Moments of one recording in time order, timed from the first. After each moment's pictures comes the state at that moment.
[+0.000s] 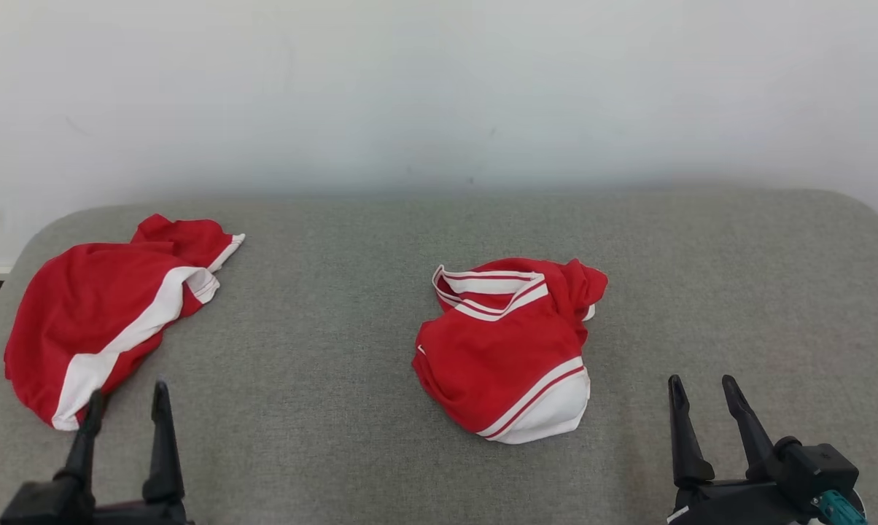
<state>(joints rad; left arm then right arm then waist) -0.05 0.31 -0.08 0.12 -0.40 0.06 -0.26 -0.05 -0.06 0.02 0.26 0.23 0.13 -0.26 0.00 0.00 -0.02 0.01</state>
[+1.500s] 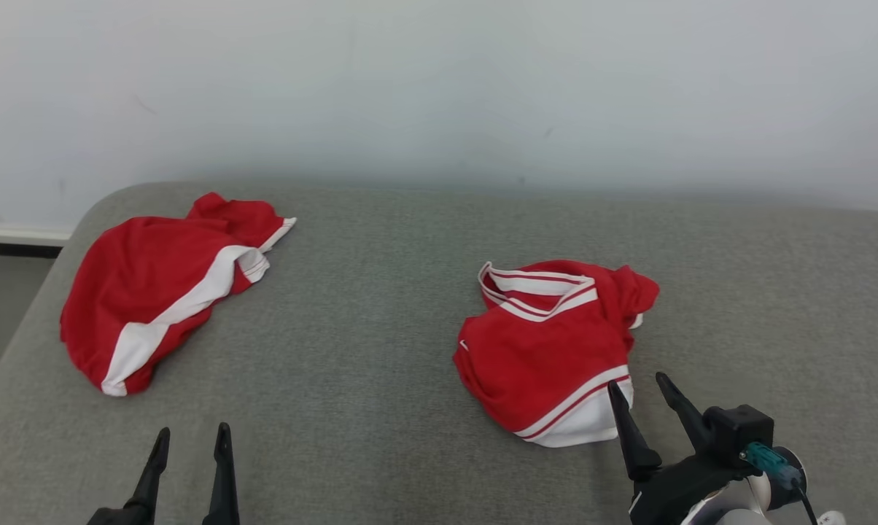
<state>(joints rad) 0.02 0.13 -0.02 0.19 -0.24 -0.07 -0.26 -0.25 -0.15 0.24 0.57 0.31 0.13 -0.26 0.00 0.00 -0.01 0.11</state>
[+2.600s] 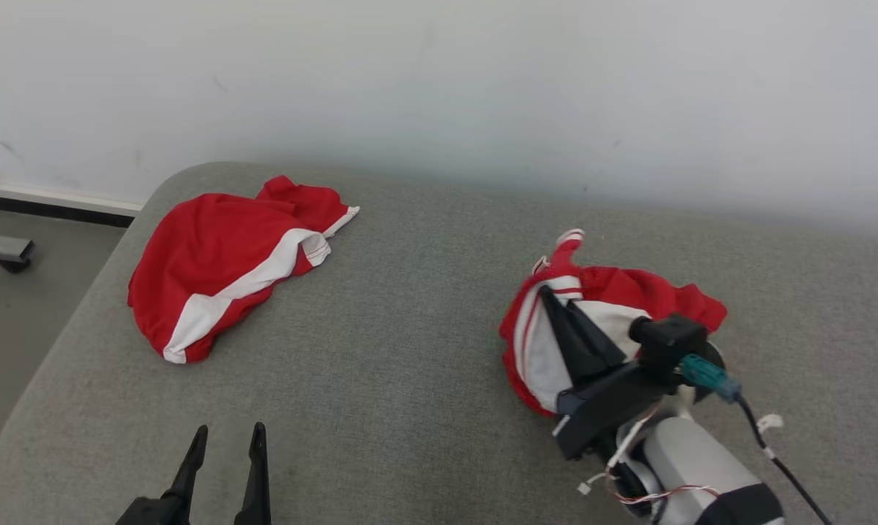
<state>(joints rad) -0.02 0.08 -0.04 0.26 -0.21 -0.11 -0.26 -0.47 -0.17 0.48 0.54 0.45 0.13 -0.26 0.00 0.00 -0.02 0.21</state>
